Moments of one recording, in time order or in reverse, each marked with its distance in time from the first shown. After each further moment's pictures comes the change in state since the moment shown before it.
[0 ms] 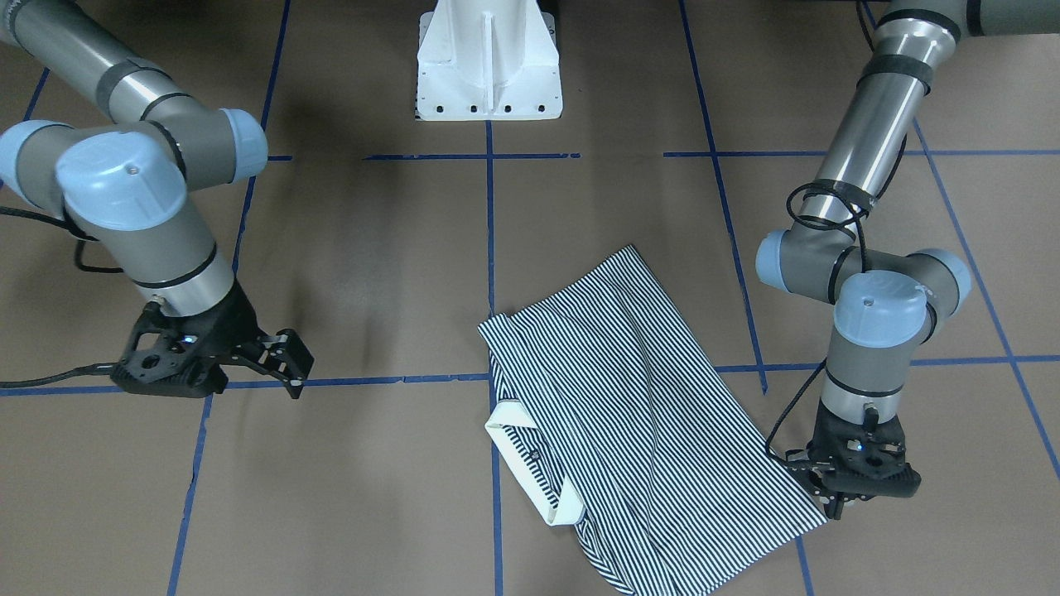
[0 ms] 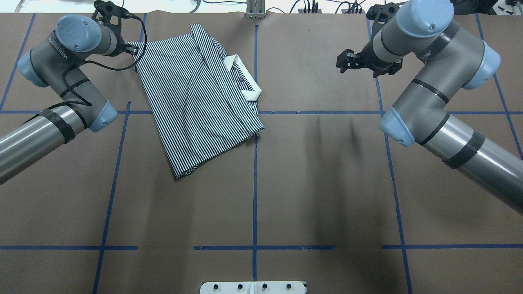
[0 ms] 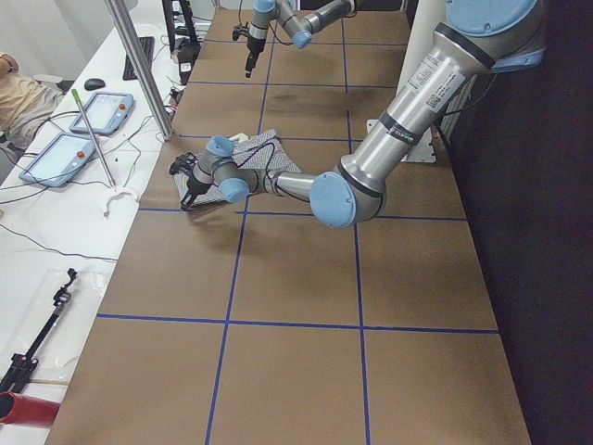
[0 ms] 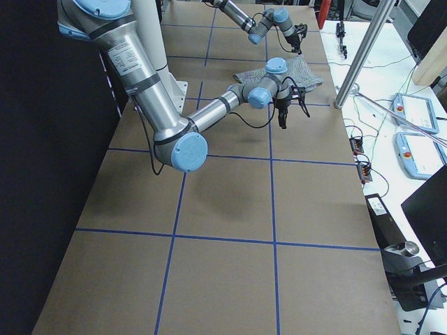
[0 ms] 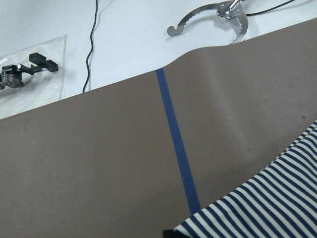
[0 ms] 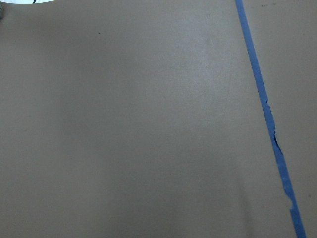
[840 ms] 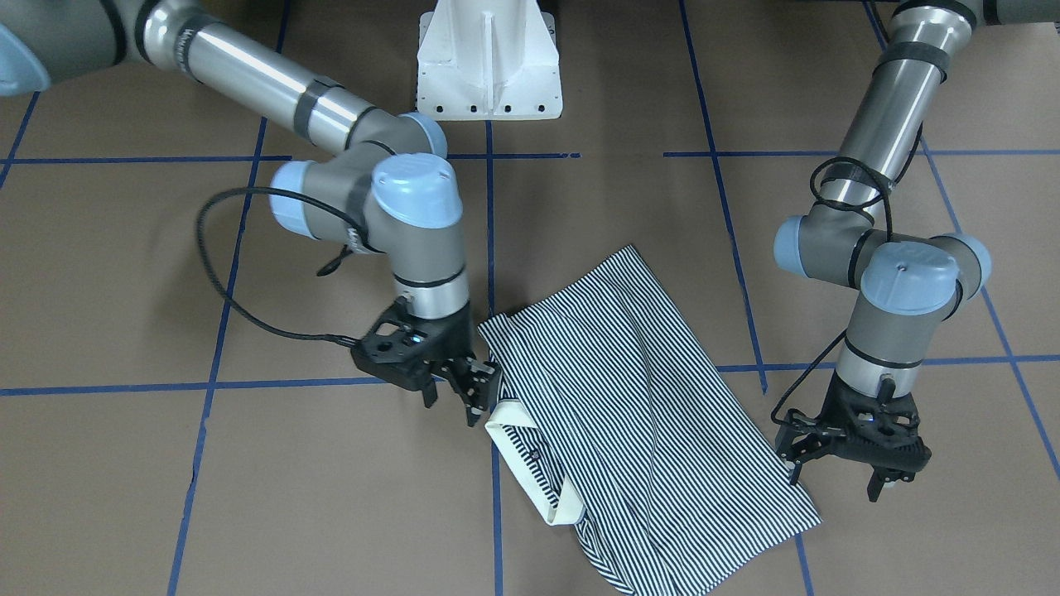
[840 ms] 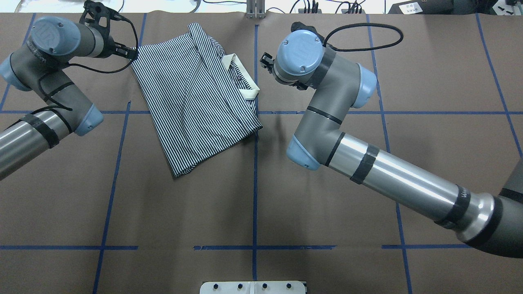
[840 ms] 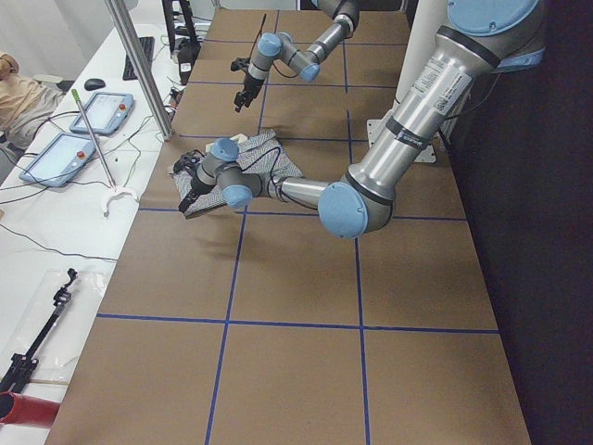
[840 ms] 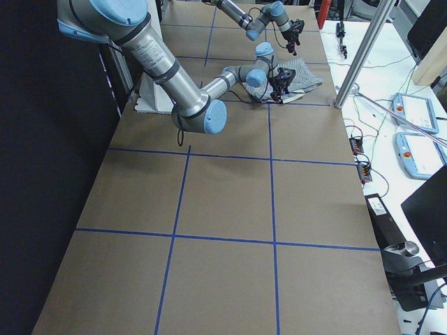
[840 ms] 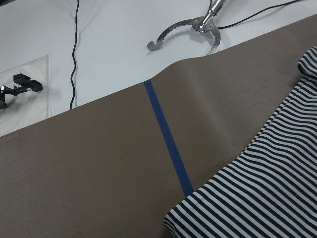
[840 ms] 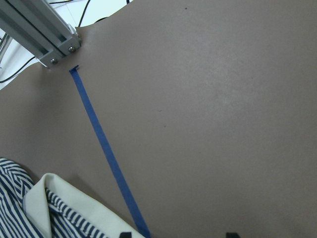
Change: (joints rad) left arm -0.010 0.066 -0.100 -0.049 -0.065 0.029; right arm -0.225 0.374 -0.424 0.150 -0.339 0.554
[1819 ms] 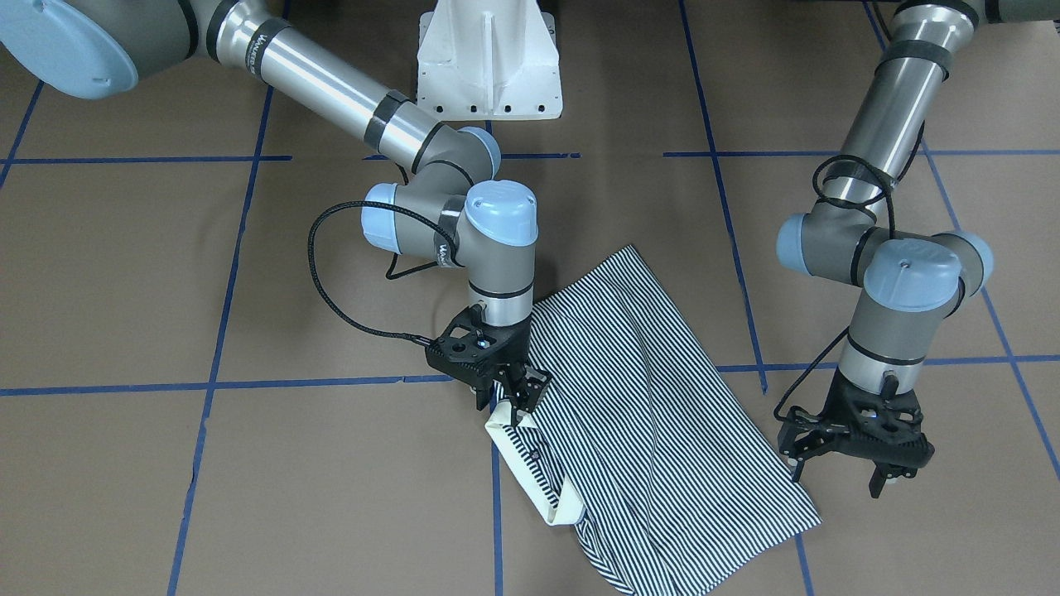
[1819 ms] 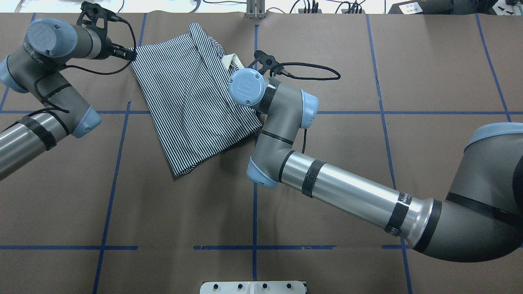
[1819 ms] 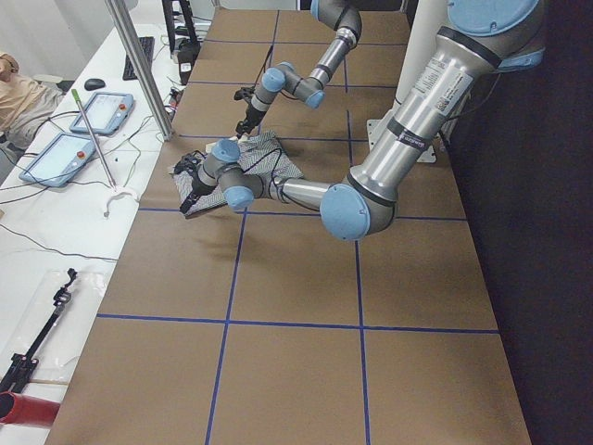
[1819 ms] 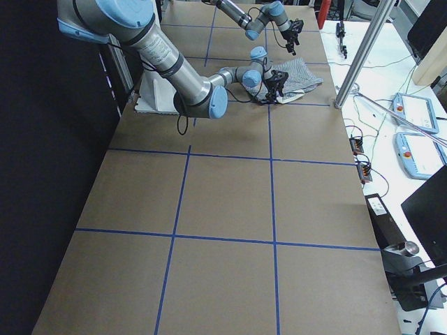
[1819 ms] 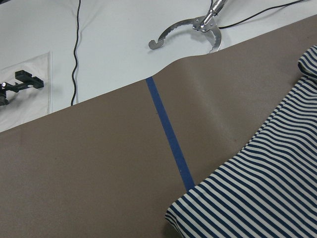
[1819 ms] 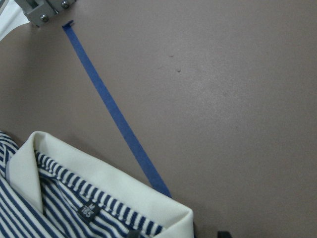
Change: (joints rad) left arm 0.001 0.012 -0.009 -0.002 0.000 -0.008; right arm -0.073 0.108 -0.207 0.043 -0.096 0.071
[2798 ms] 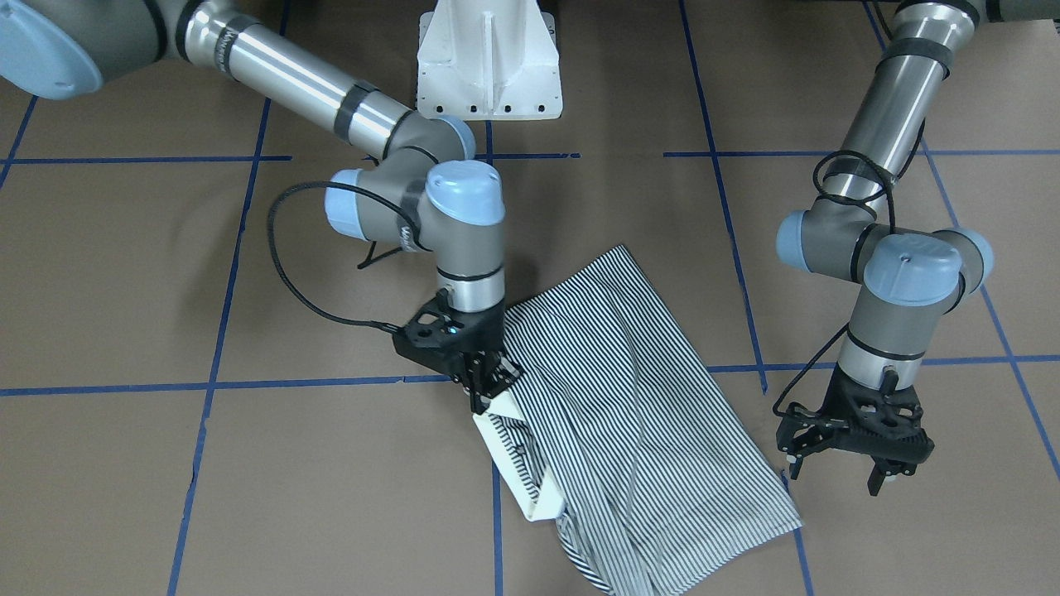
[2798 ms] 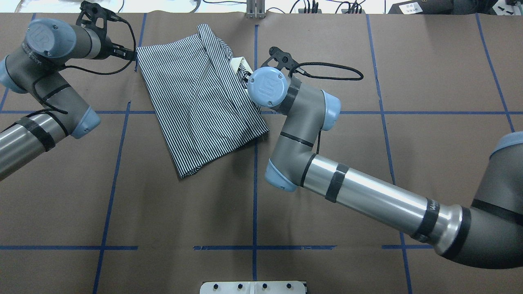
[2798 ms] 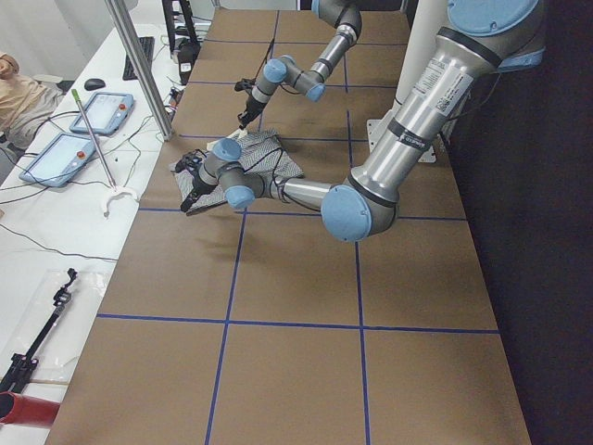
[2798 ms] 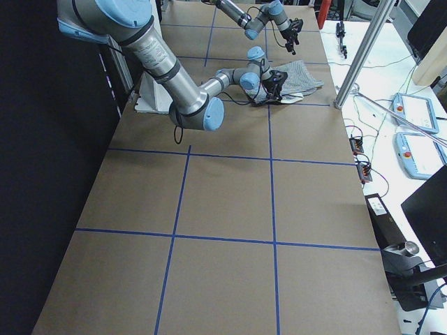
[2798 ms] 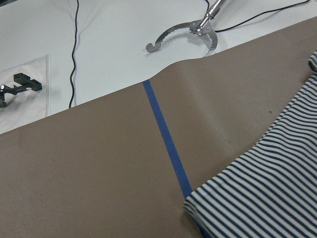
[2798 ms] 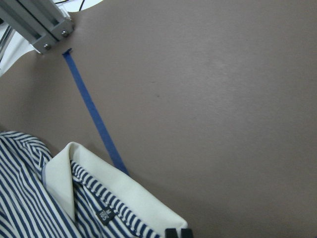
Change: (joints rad) left arm 0.001 0.013 -0.030 0.000 0.000 0.000; right arm 0.005 -0.182 0.285 -0.034 0.003 0.006
